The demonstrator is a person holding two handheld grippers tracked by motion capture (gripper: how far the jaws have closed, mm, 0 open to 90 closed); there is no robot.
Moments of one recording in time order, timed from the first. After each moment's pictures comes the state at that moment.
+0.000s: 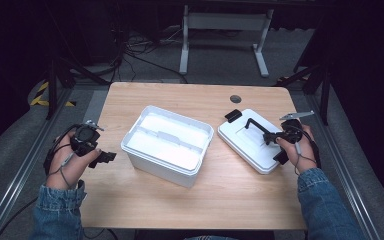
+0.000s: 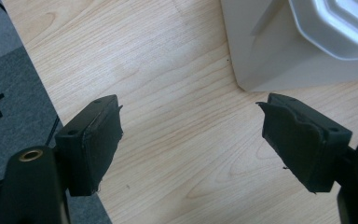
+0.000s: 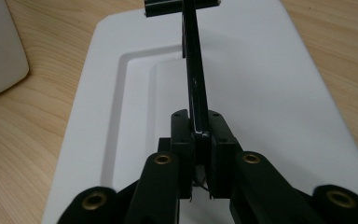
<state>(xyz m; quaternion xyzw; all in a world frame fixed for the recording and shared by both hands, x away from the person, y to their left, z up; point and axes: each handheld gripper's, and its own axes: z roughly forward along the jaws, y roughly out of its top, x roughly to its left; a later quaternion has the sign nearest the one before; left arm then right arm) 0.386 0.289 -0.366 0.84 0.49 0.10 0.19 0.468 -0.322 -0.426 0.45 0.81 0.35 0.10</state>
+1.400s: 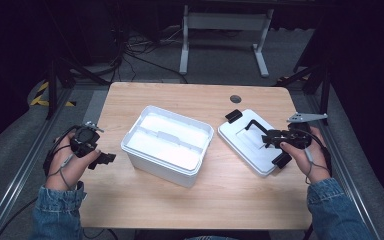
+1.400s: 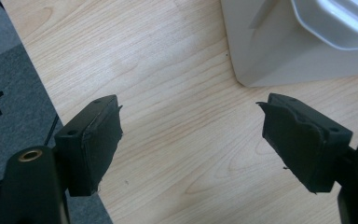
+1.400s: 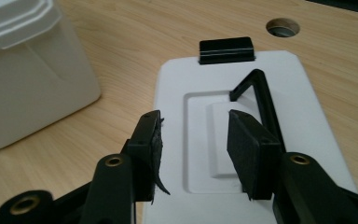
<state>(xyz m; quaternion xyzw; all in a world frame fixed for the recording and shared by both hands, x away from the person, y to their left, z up) 0.383 0.288 -0.367 0.84 0.50 0.09 0.19 0.421 -0.308 -0.377 0.41 0.80 0.41 0.13</state>
